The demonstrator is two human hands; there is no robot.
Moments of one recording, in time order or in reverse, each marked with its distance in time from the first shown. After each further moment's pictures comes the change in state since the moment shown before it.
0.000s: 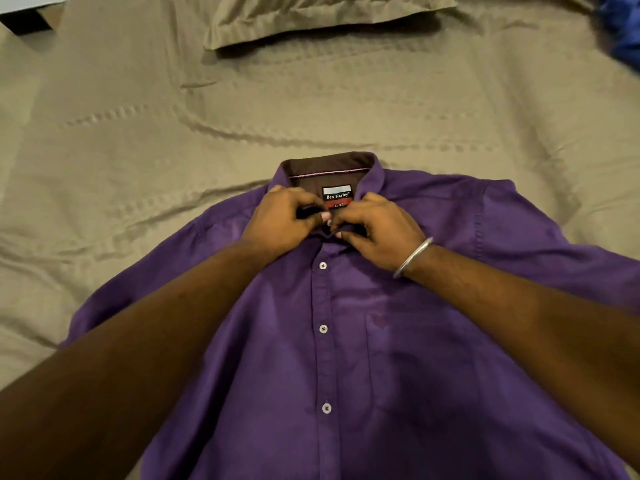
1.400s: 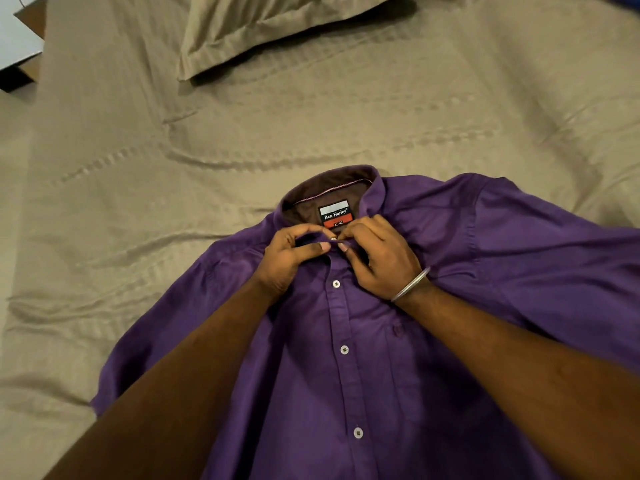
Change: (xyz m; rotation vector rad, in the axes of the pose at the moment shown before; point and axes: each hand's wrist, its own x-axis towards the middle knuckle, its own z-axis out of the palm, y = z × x) left_hand -0.010 -0.022 0.026 -0.895 -0.176 -0.139; right_hand -0.018 0.002 0.050 0.026 0.392 0.013
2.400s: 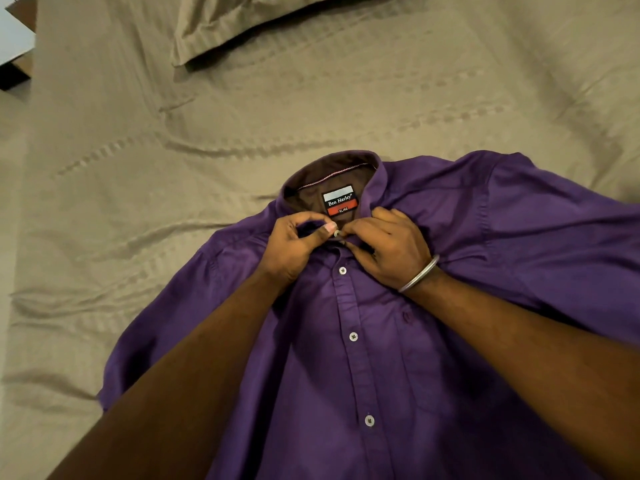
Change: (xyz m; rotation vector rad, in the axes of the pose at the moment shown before) left_hand 0.002 -0.005 0.005 0.131 0.122 0.040; right_hand -0.006 0.005 0.004 -0.204 0.063 -0.103
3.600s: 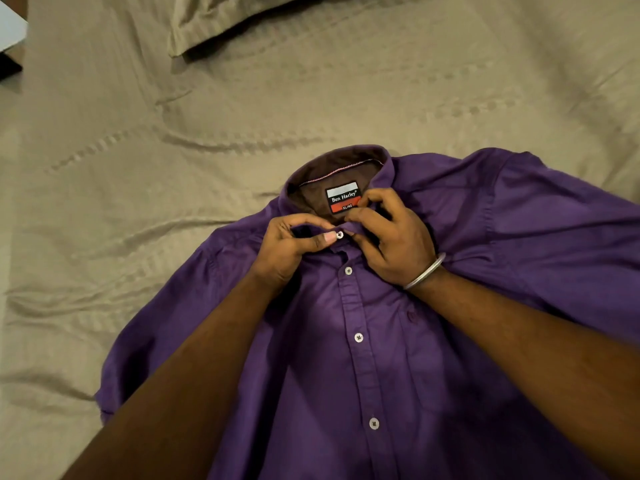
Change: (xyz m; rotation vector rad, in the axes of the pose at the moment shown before) left_hand -0.010 0.010 -0.005 -0.210 -0.024 -0.073; right_hand 0.002 0.000 0.000 0.158 -0.014 0.177
